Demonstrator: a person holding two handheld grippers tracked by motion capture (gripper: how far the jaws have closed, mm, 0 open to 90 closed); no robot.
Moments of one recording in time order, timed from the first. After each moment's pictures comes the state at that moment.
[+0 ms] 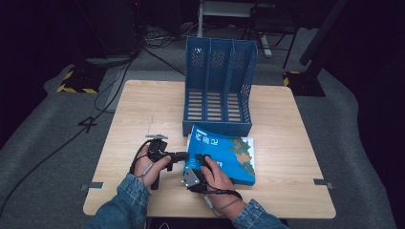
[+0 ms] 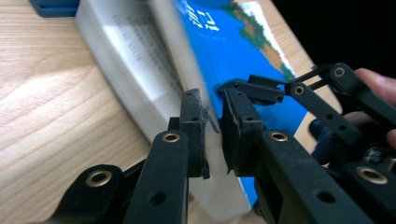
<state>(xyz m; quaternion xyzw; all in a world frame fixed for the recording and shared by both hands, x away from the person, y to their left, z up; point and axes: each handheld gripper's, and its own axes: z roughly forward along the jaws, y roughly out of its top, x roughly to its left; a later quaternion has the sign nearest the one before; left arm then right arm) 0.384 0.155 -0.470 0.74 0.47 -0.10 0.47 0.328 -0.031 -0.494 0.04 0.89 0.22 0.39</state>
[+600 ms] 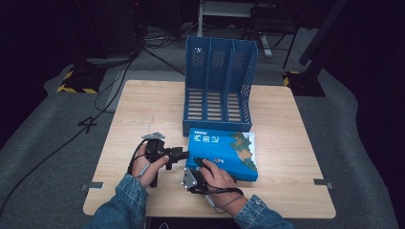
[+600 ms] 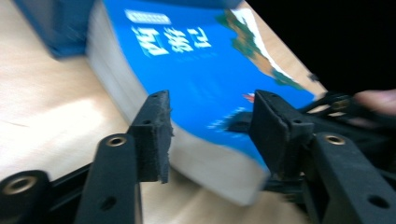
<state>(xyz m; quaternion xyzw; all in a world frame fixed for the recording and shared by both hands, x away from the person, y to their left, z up) 0.384 0.165 -0.467 0.74 0.44 -0.05 0.51 0.323 -0.033 -0.474 0.00 0.90 0.19 0.39</state>
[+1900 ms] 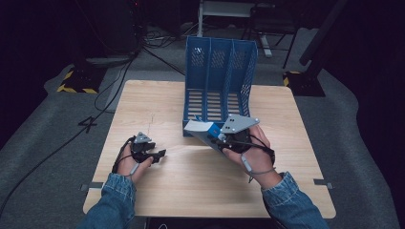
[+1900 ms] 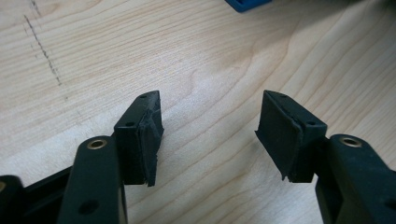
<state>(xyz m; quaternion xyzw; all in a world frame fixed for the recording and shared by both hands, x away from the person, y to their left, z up) 0.400 0.216 -0.503 0.81 0.44 0.14 0.38 0.367 -0.115 -0.326 0.18 0.87 0.41 0.22</state>
